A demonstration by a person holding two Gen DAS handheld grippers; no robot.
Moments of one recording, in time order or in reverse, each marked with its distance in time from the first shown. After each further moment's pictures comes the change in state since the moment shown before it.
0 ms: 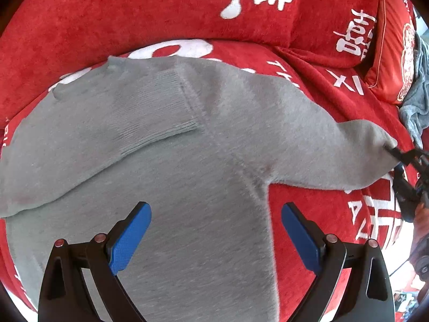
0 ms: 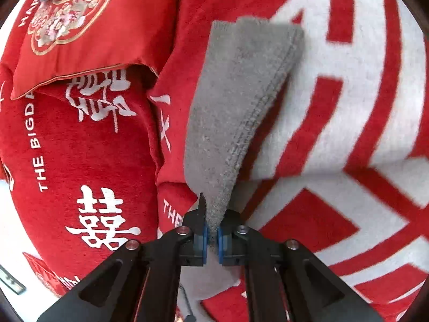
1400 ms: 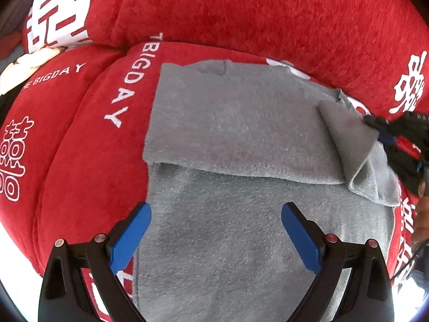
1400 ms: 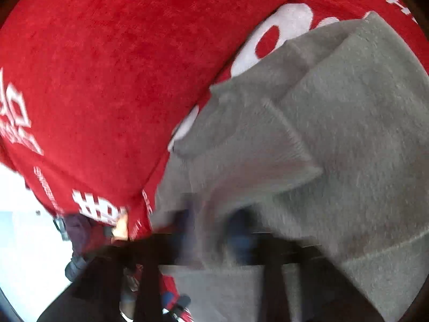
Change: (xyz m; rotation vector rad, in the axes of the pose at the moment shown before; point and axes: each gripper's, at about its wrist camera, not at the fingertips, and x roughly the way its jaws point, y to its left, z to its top) left arm -0.076 0.291 -0.065 -0.417 -0.100 0.130; right arm 0.228 0.162 -0.360 -0.594 0.514 -0.131
